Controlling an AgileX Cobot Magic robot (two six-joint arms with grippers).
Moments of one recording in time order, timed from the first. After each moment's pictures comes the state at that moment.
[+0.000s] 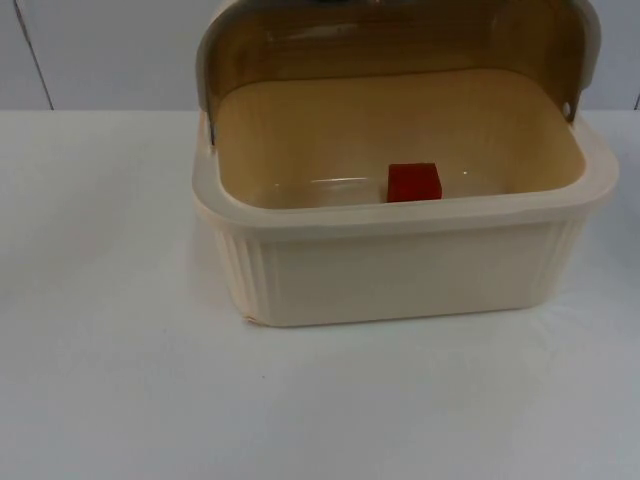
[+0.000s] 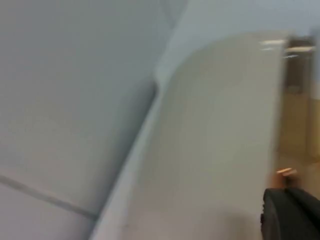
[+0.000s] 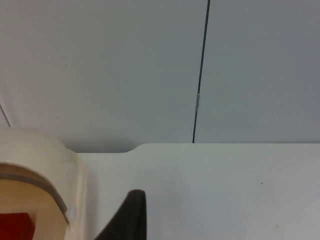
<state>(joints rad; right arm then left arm) -0.12 0.94 -1.00 0.16 0.51 -0.20 -0.47 1.91 -1.70 -0.57 0.62 1.11</state>
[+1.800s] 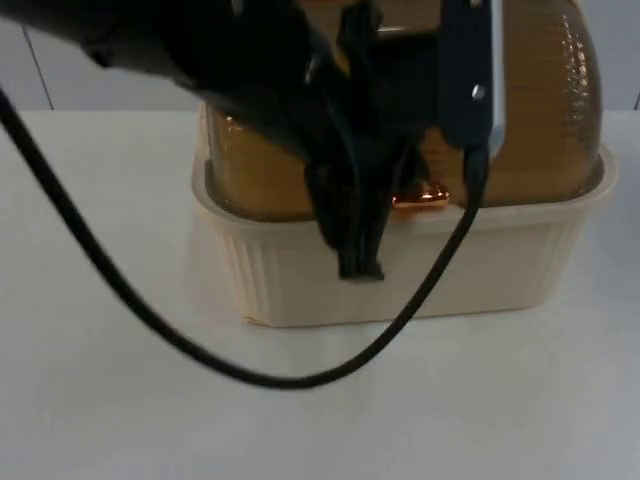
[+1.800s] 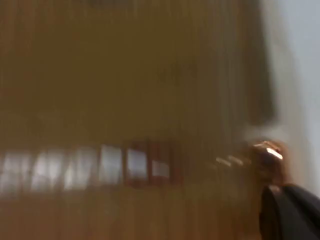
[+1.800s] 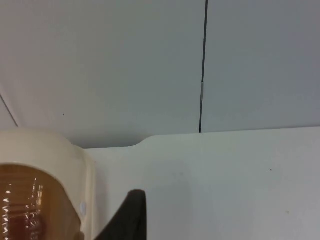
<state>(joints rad) -0.12 0.94 -1.00 0.16 0.53 -0.15 -0.73 1.80 -1.06 -0.18 0.13 1.17</state>
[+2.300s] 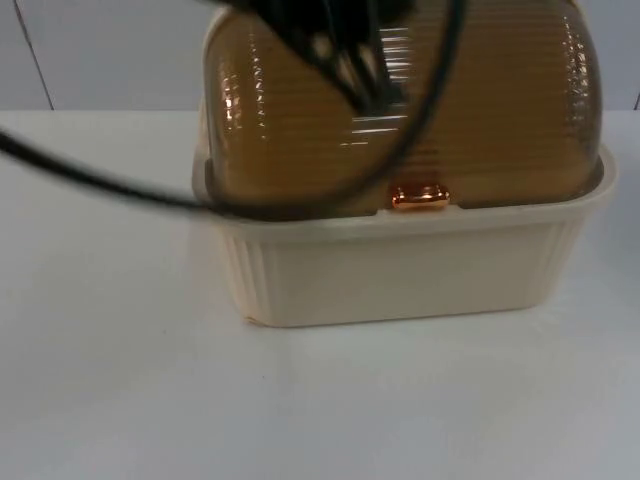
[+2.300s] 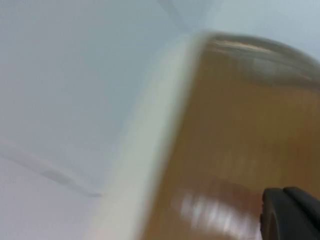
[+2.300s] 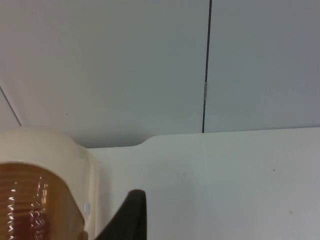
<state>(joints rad) -0.11 0.94 -1.00 0.16 0.53 -0.14 -0.67 1.50 -1.03 -0.55 0.04 1.14</state>
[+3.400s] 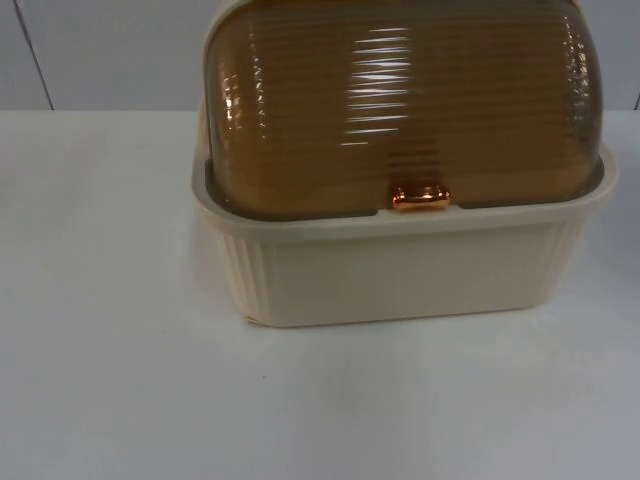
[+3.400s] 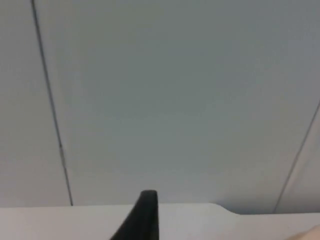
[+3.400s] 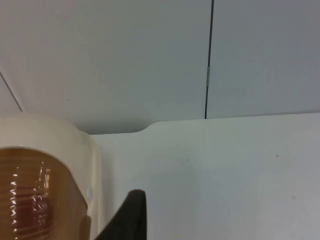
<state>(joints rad) -0.11 0.94 -1.00 0.16 0.57 -0.14 -0.12 1.36 -1.03 -1.22 -0.02 1.12</state>
